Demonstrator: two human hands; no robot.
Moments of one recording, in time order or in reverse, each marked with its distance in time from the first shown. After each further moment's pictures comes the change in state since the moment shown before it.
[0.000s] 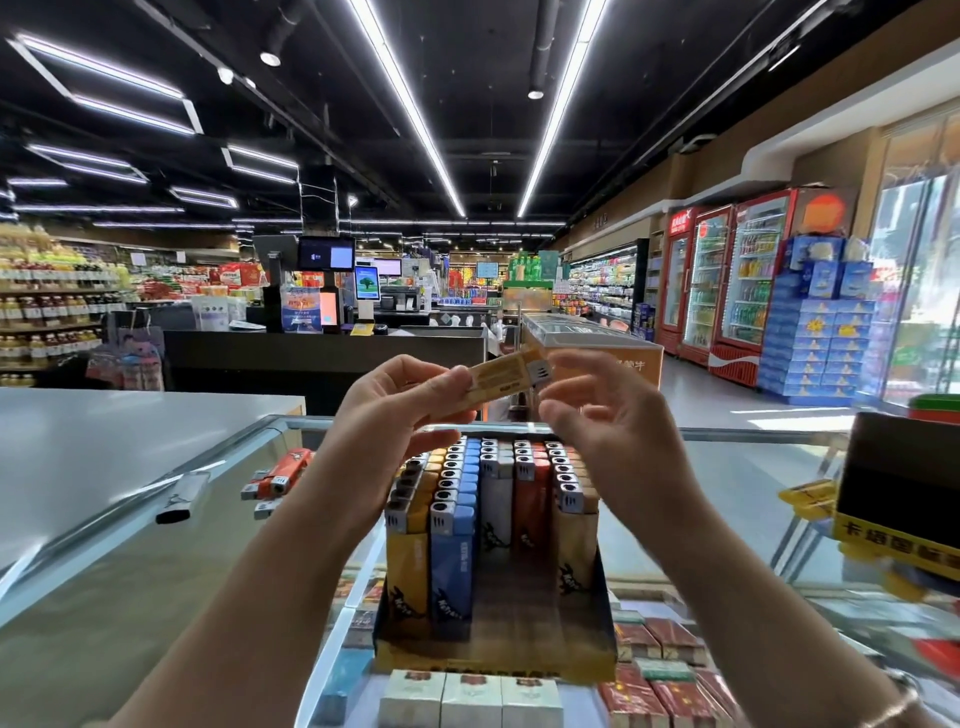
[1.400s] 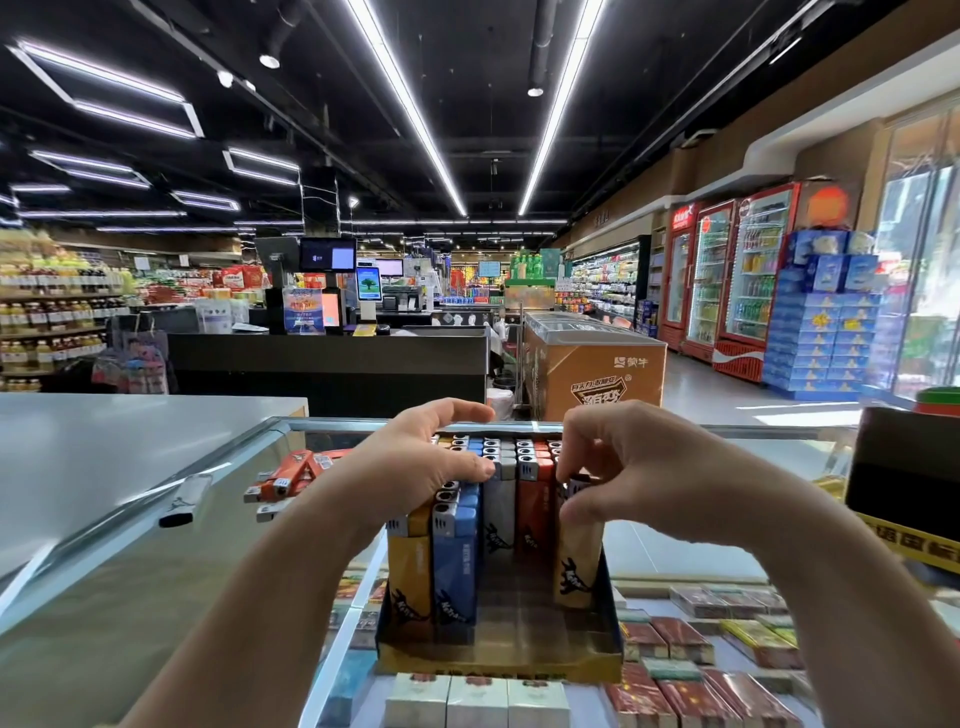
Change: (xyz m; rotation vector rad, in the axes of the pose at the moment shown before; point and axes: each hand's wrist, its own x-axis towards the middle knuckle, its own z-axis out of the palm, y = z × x) left_hand -0.003 -0.004 0.000 0.580 -0.247 -0.211; right_hand 0.001 -0.022 -0.036 -0.367 -0.652 0.037
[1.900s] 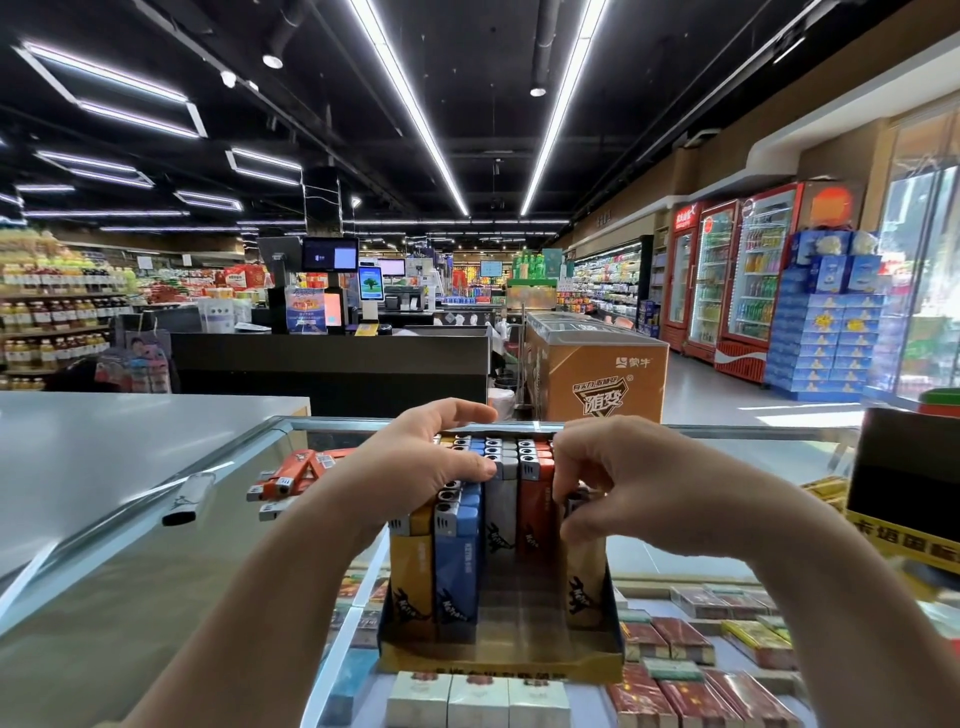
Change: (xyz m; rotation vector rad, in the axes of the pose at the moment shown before) left_hand 0.003 -0.002 0.000 0.010 -0.006 0.026; right_hand 0.002 -0.002 0.005 -0.085 -0.060 -0.001
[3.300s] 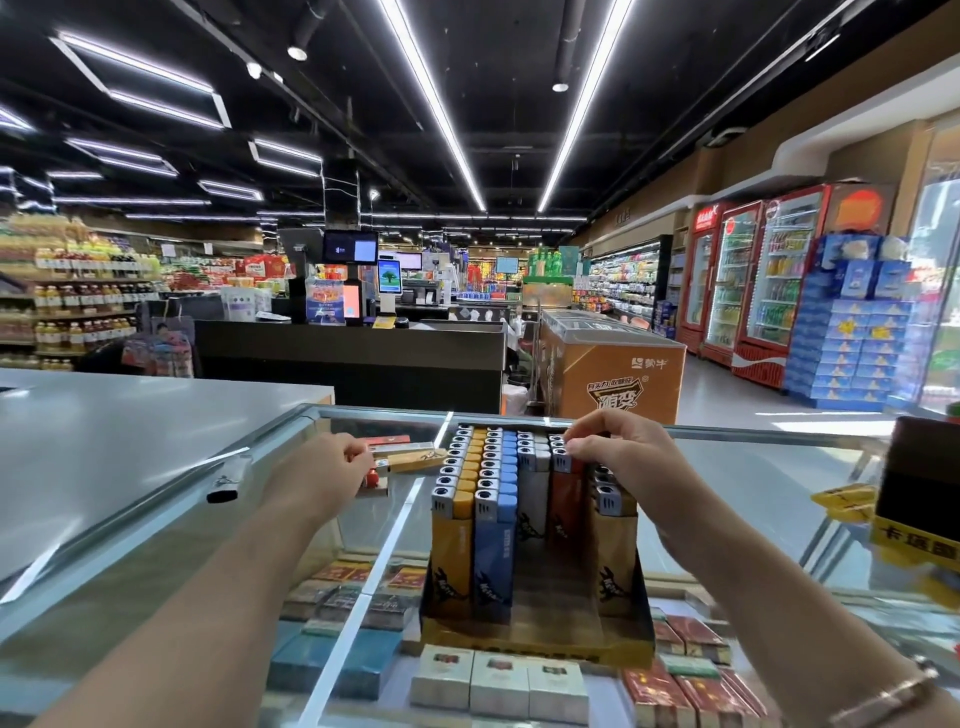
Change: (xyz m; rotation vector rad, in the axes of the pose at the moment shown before) left_hand 0.007 -0.111 -0.058 0.654 0.505 -0.276; right_hand 0.033 0.024 0.040 0.610 0.436 0.315
